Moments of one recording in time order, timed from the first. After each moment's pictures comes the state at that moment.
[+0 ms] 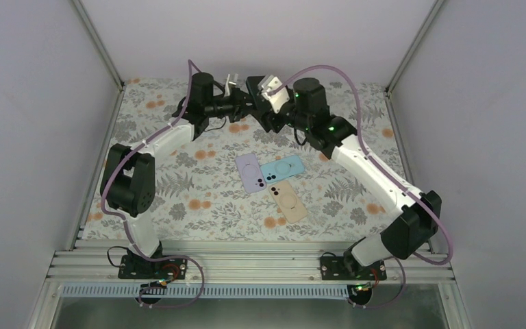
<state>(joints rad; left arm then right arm) -0.38 1.83 1.39 0.20 0.86 -1.18 0.60 1.48 1.45 -0.32 -0.19 -0.30</state>
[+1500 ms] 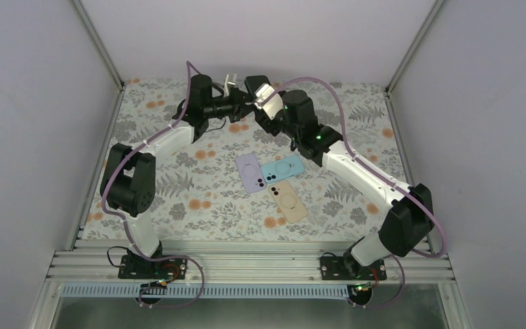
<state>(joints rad) -0.38 1.83 1.35 0.31 0.87 -1.25 0.66 1.51 1.33 -0.17 0.14 -0.41</state>
